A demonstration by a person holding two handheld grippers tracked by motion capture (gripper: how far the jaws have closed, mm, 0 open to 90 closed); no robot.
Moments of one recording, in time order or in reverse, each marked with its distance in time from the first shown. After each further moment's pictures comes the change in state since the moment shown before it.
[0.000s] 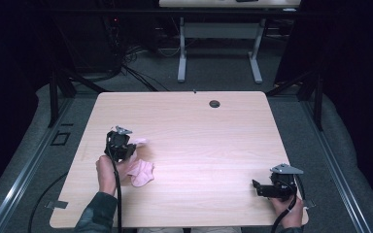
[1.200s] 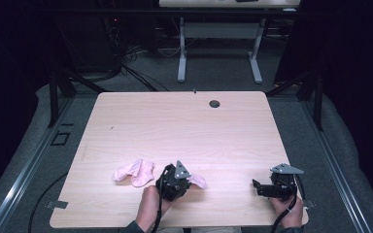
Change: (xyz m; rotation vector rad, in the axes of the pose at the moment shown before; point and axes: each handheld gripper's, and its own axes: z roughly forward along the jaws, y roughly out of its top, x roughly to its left) left arm -0.187 -0.039 -0.010 0.020 -0.397 0.381; right arm 0.000 0.000 0.000 -0.002 -0.003 0.003
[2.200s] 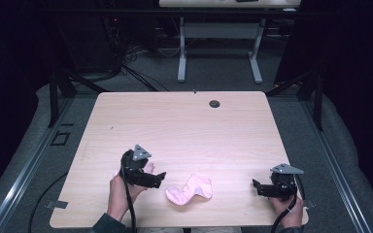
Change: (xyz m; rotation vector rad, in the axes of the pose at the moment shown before) left arm 0.098 -0.034 -0.073 -0.094 0.224 -0.248; right arm 0.000 0.000 0.000 0.003 -0.003 -0.002
